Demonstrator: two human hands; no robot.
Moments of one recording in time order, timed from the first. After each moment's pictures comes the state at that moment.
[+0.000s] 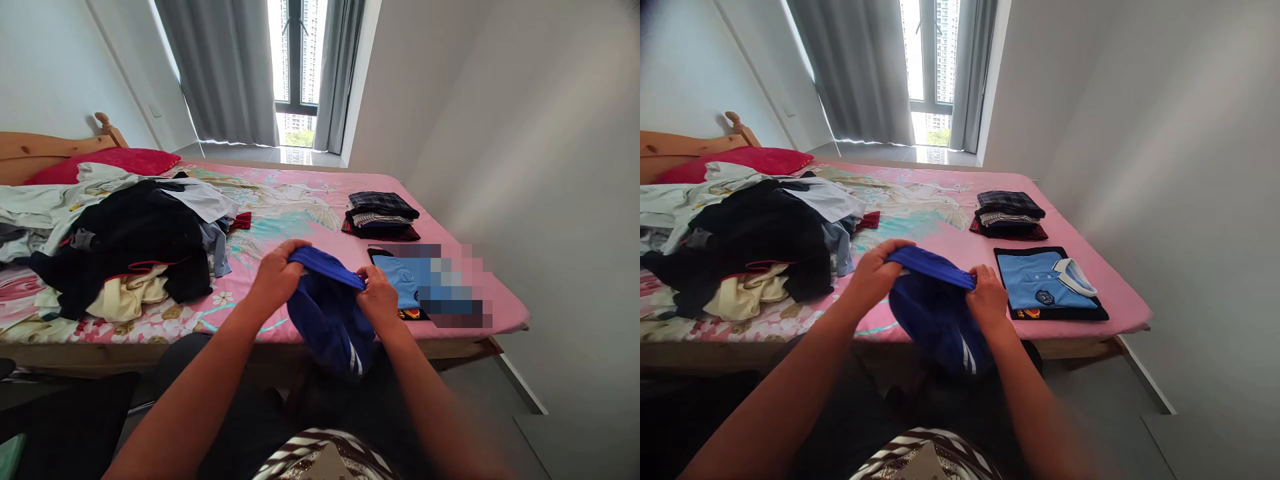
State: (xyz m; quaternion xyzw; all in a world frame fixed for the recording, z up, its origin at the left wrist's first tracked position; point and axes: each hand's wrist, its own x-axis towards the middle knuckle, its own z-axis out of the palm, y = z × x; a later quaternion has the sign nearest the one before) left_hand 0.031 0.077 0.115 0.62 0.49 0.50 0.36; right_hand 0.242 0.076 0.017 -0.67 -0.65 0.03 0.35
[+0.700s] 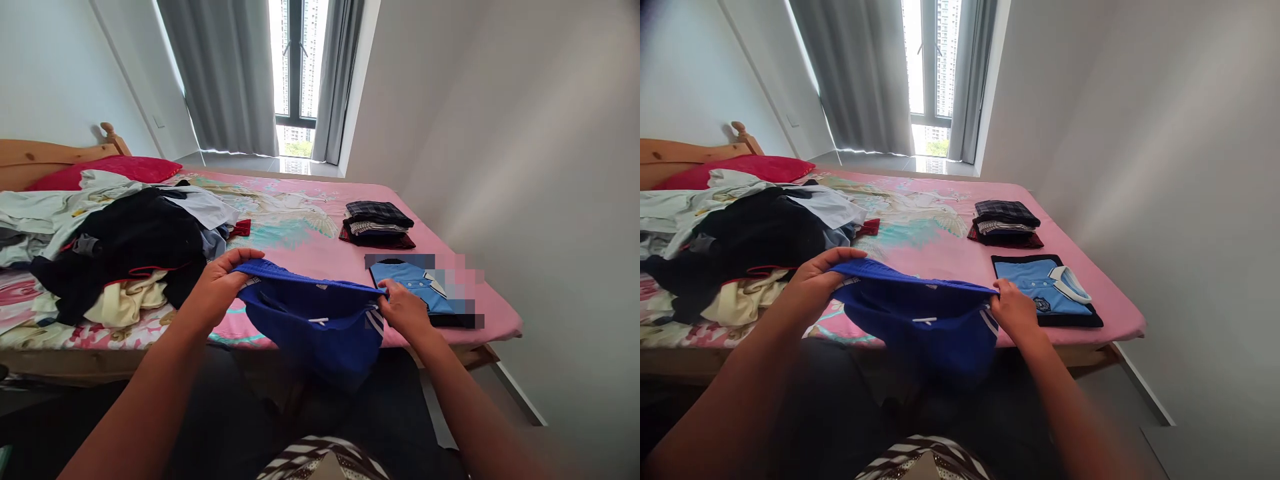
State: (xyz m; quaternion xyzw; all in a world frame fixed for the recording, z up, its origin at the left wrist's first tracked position) left_hand -0.036 0.055 0.129 0.48 0.50 0.55 0.46; right_hand 0.297 0.059 0.036 -0.74 -0.65 0.03 0.17
